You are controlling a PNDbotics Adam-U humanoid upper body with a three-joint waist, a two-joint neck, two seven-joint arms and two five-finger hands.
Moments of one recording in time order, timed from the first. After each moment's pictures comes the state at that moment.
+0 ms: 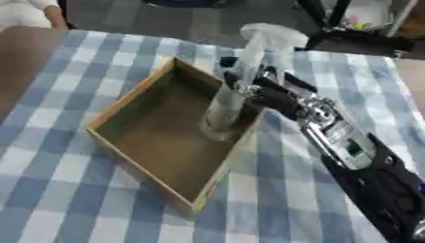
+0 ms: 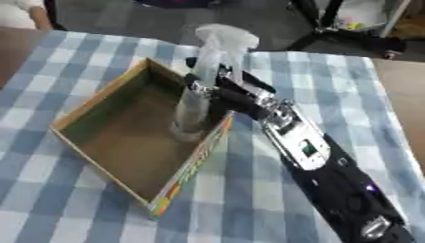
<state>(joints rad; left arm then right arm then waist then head) -0.30 0.49 0.21 -1.98 0.18 0.06 0.41 -0.83 -0.36 0.30 -1.39 -0.05 0.03 0.31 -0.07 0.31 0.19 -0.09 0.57</state>
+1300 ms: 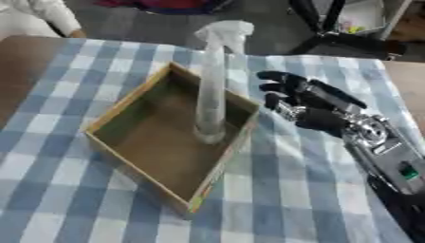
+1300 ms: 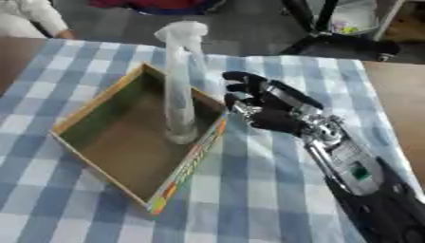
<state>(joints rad) -0.26 0.50 0.22 -1.97 0.17 0.06 0.40 -0.63 -0.47 0.23 -1.59 -0.13 0.06 0.32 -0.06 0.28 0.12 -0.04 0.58</state>
